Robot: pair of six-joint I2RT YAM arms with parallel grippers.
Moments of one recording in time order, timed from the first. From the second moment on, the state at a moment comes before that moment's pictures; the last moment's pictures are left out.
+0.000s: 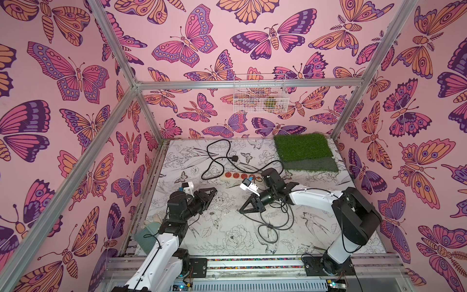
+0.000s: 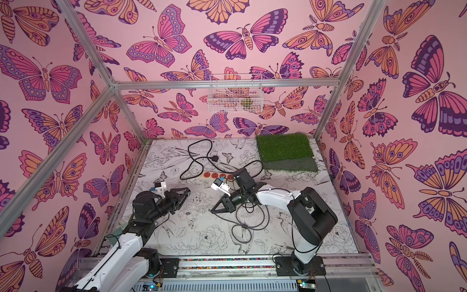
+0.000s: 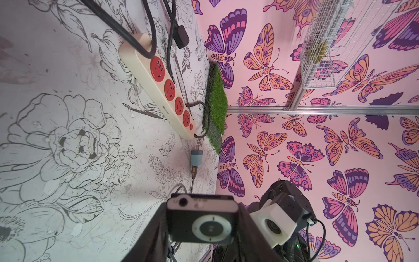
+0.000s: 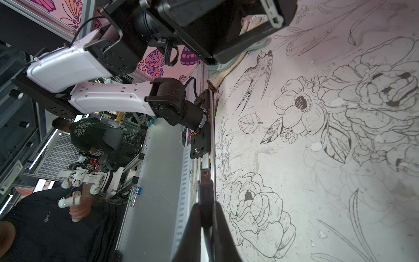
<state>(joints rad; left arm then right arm) -0.10 0.80 0.28 0.18 0.58 -1.24 0.71 1.71 0.95 -0.06 -1.15 0.15</state>
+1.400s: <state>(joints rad) -0.31 0.80 0.17 0.50 0.42 -1.24 0.69 1.97 1.04 0.48 -1.23 0.55</state>
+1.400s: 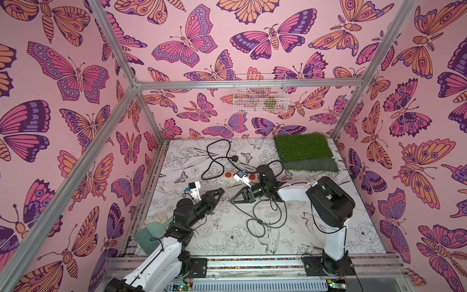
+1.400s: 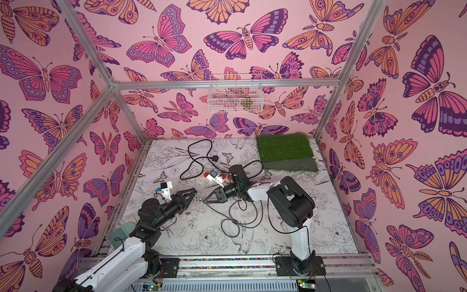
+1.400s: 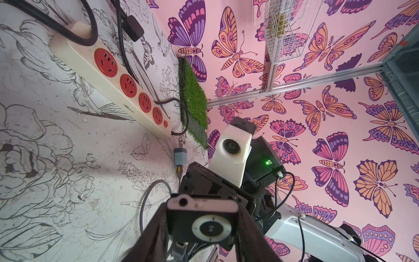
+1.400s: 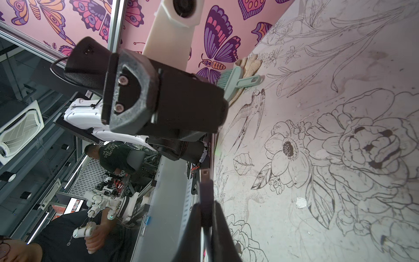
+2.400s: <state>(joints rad) -0.40 0.97 0.02 1.05 0.26 -1.22 0.69 1.98 1.05 0.60 -1.24 0.65</state>
